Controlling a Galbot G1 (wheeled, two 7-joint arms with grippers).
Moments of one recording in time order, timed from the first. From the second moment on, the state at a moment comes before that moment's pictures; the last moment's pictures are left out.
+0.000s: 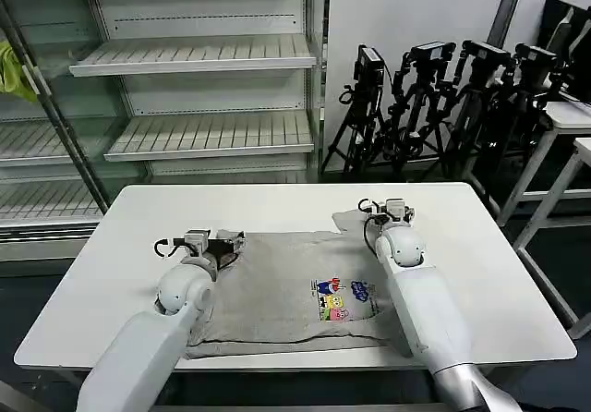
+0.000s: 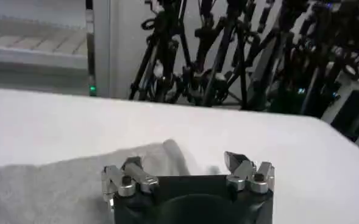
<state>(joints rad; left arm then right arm) 0.70 -1.14 -0.08 -1.52 -0.68 0.58 -0.41 -0.46 1.42 0.28 1.08 0.21 -0.58 0.27</state>
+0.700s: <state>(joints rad) 0.72 -1.11 -0.08 -1.50 -0.72 0.57 -0.36 -0.48 1.42 0.27 1.07 0.29 -0.56 0.26</state>
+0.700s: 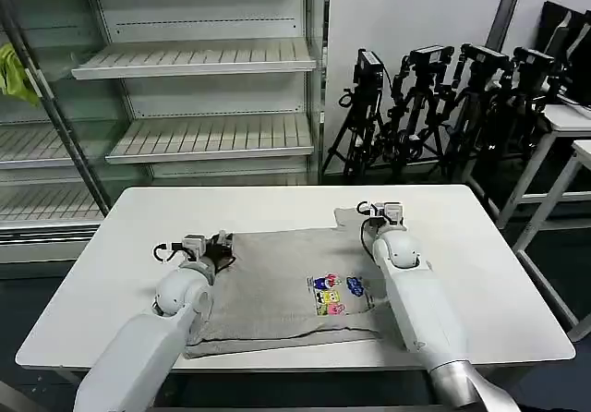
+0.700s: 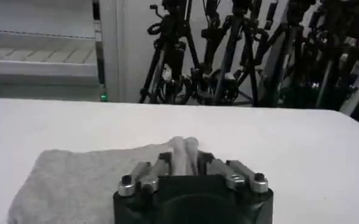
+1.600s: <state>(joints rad) 0.85 -1.02 -0.17 -1.74 -0.75 0.57 -0.34 -0.66 1.31 0.30 1.50 0.39 -0.41 0.27</state>
